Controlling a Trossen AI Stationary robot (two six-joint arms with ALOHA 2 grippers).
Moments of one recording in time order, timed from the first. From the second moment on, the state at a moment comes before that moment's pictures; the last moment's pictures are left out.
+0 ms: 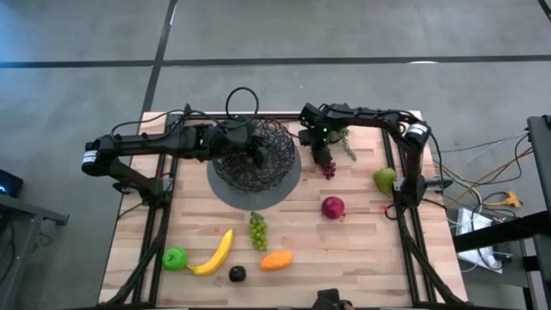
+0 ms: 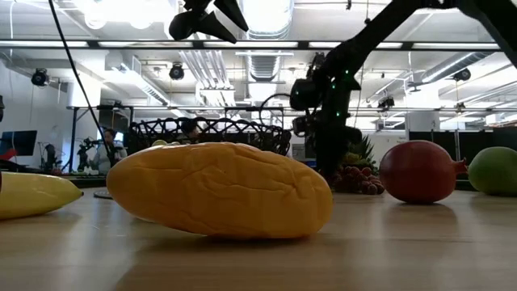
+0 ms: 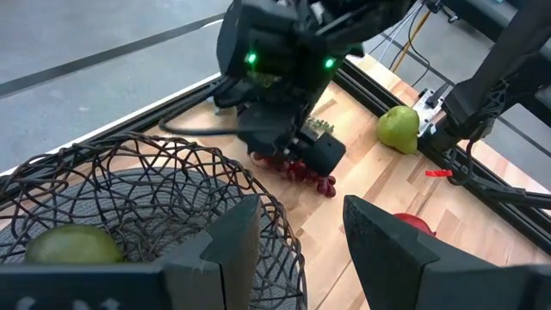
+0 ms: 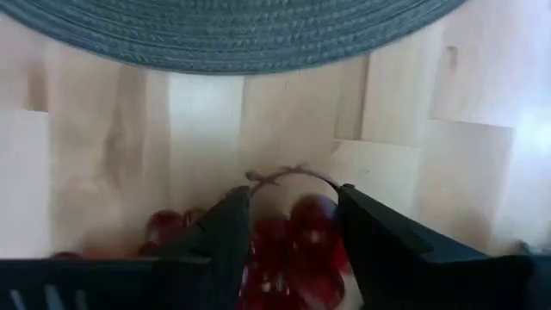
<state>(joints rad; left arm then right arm) 0.09 1.37 1.38 -0.58 -0.37 -0.60 -0.60 1.95 1.35 -0.76 -0.16 -0.70</state>
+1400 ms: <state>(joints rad) 0.09 1.33 1.38 -0.46 -0.35 -0.60 -0.53 1.45 1.44 -0.66 -0.20 -0.20</state>
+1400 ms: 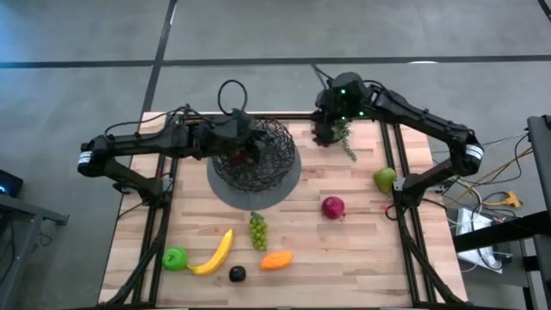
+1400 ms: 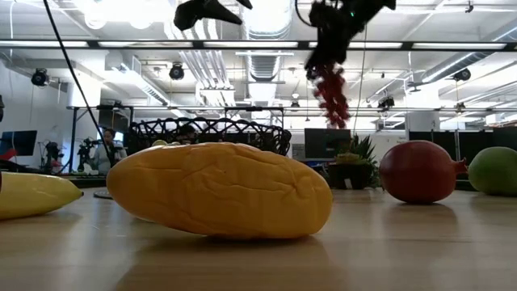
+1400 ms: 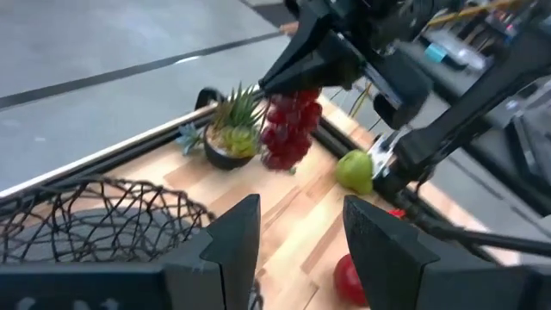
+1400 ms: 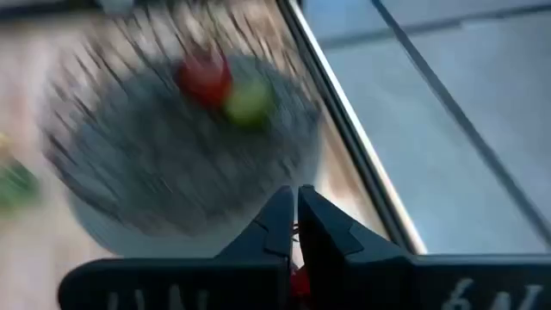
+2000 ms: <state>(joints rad) 0.09 1.09 1.38 -0.49 -0.38 -0.54 -0.44 1.82 1.45 -0.09 -0.32 0.23</state>
